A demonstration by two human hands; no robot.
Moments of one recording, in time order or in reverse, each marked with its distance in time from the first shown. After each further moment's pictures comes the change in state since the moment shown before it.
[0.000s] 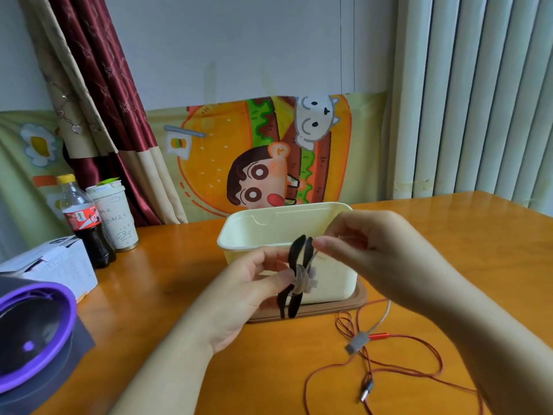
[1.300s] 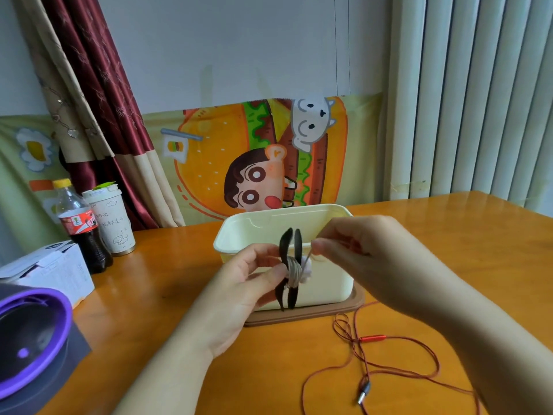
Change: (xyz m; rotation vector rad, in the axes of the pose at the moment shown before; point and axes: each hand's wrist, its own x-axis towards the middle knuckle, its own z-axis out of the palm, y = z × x) left_hand 0.003 -0.005 0.001 -0.034 0.083 0.065; right_hand -0.003 -0.005 -0.002 -0.035 -0.051 0.025
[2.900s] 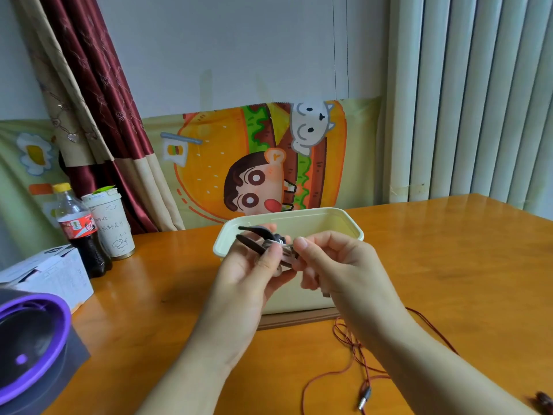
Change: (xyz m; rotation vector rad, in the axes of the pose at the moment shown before) left_hand 0.000 0.007 0.023 -0.211 0.112 0.234; right_hand -0.001 -0.011 0.042 0.833 0.201 0.297
